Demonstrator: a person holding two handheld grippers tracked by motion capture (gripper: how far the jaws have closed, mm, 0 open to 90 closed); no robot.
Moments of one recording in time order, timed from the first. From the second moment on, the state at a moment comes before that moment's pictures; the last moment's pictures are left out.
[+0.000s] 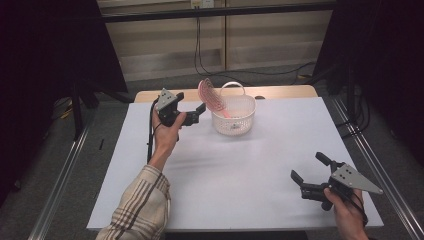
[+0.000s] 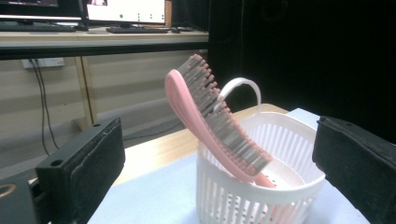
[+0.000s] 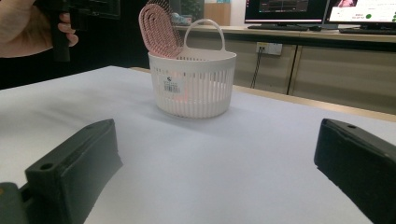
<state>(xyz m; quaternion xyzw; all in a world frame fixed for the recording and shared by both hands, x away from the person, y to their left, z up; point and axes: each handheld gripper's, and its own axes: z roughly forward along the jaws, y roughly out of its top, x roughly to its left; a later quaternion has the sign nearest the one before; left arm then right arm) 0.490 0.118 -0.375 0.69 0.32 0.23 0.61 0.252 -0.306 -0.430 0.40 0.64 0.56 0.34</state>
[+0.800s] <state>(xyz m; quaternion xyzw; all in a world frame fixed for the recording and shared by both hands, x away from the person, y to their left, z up) 0.434 0.142 -0.382 0.68 0.31 0.25 0.61 0.251 -0.304 -0.430 0.40 0.64 0.56 0.35</state>
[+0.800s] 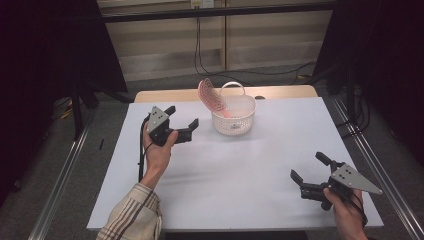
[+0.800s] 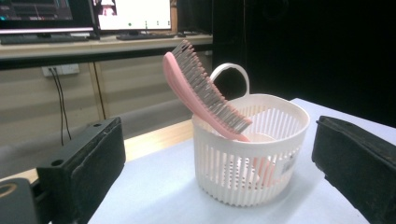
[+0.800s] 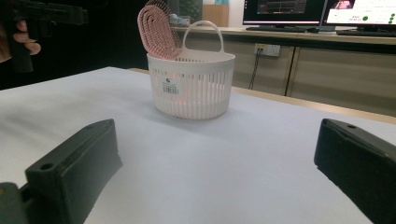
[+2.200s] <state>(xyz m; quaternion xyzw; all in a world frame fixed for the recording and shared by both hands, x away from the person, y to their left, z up) 0.344 0.183 -0.407 0.67 0.34 0.27 0.60 0.253 -0.302 -0.430 0.42 0.63 0.55 0.36</state>
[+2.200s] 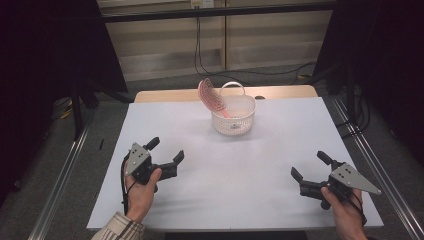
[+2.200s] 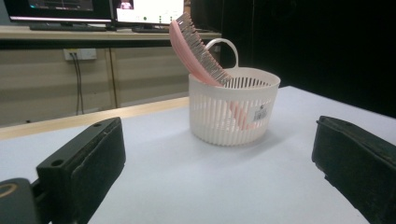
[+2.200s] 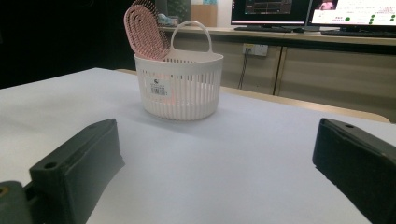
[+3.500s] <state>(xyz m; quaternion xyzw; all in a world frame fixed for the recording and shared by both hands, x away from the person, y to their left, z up) 0.301 0.218 -0.426 0.67 0.38 0.28 0.58 0.252 -0.304 -0.429 0.44 0.61 0.54 0.37</state>
